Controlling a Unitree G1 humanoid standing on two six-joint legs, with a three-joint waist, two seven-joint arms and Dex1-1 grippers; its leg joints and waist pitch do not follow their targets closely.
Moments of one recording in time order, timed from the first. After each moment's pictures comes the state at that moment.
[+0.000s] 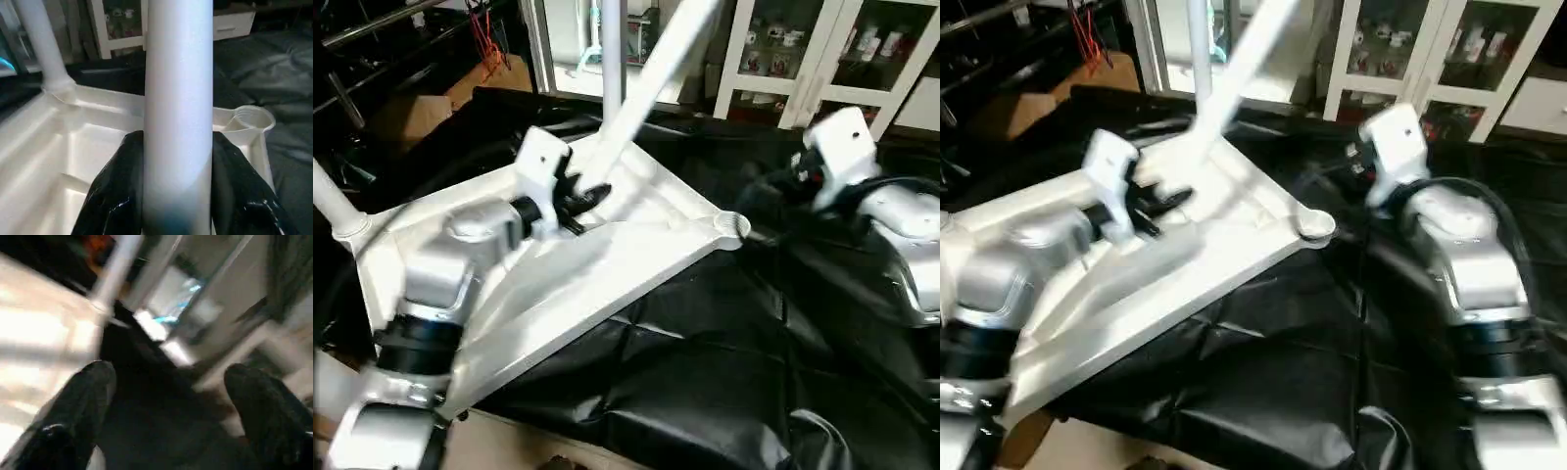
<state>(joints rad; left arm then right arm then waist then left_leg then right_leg) -0.62 0.42 -0.08 0.10 -0.28 0.57 -0.58 -0.59 -0.66 0.09 0.24 0.00 0.07 0.45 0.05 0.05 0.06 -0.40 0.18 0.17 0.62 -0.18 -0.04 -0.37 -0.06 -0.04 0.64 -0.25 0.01</state>
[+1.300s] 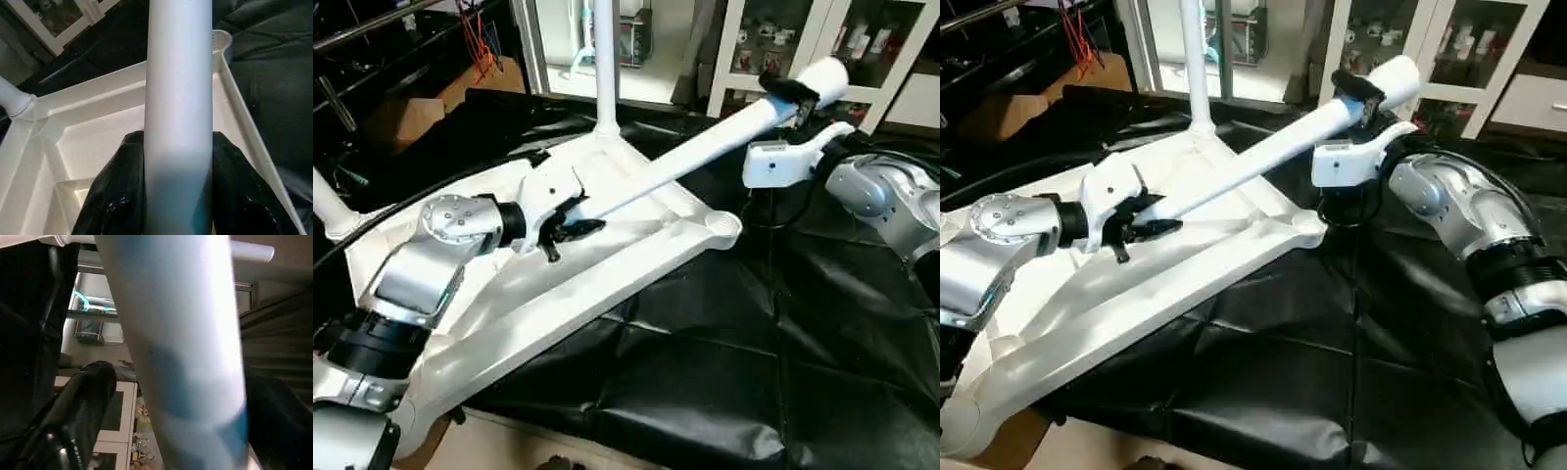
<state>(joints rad) -0.62 0.59 -0.25 0.08 -0.12 0.41 -0.84 -0.94 -0.72 0.44 0.75 -0.75 -0.45 0.02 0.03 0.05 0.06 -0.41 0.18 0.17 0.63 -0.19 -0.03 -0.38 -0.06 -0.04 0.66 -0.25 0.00</state>
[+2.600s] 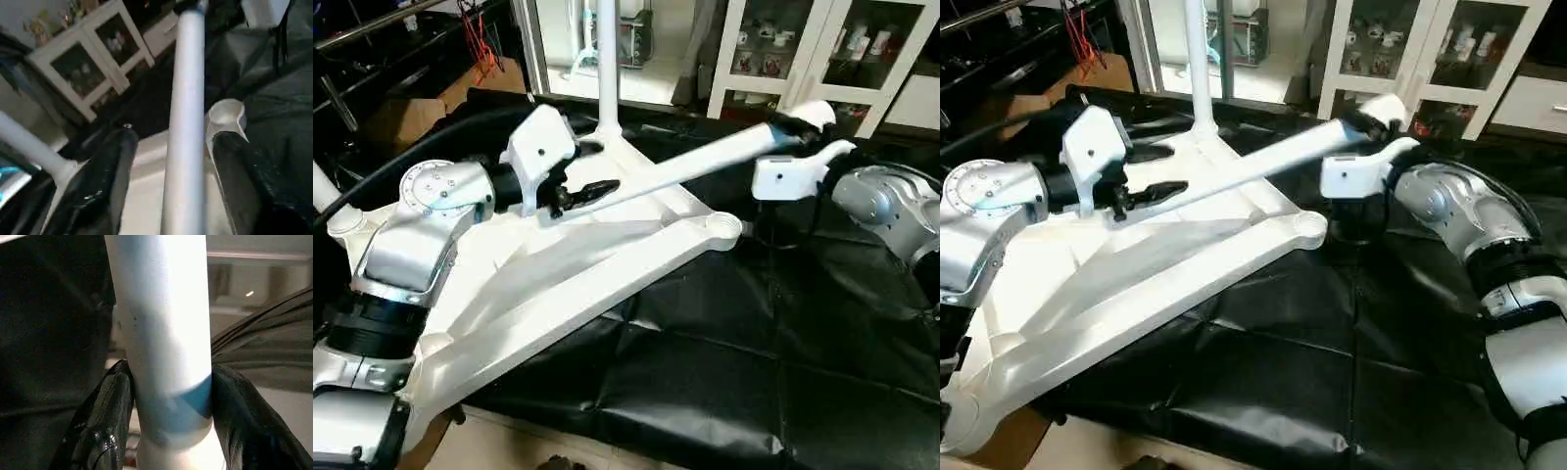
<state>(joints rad) -0.68 0.54 -0.13 0.06 -0.18 0.26 -0.86 -0.96 -0.70 0.44 0.96 -0.72 -0.48 0.12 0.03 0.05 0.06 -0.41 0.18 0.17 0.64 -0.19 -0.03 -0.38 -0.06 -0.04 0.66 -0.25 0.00</state>
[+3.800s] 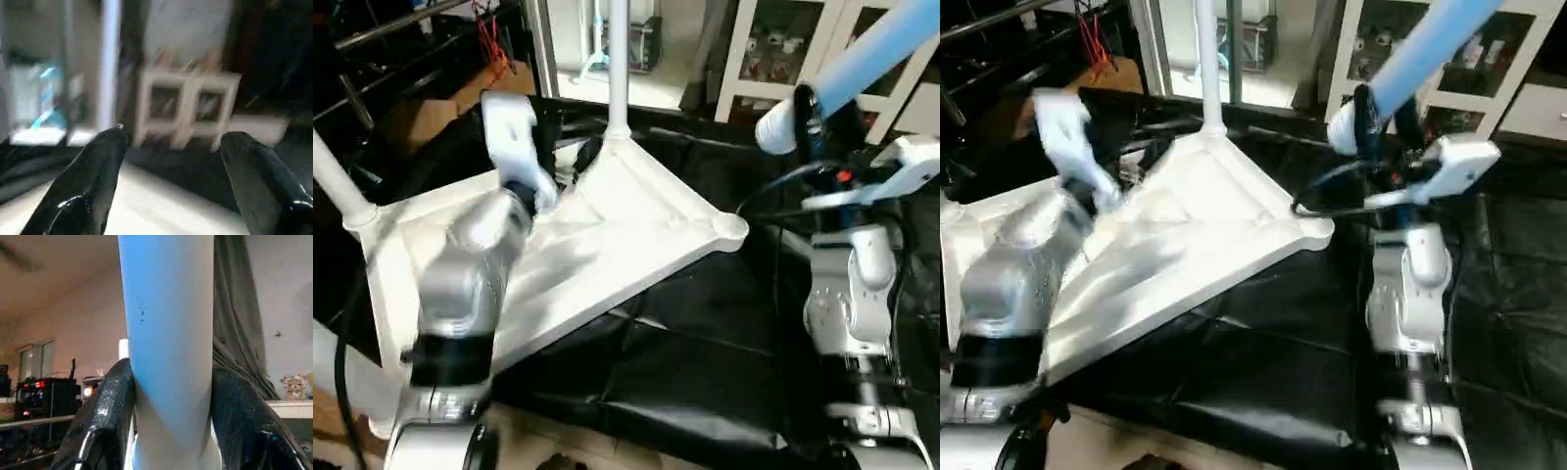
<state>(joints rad) -0.63 0.15 0.13 -0.04 -0.39 0.42 -0.34 -0.48 -0.15 -0.19 0.23 0.44 -0.38 0.41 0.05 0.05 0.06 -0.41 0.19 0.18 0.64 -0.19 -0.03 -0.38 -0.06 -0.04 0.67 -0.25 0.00</state>
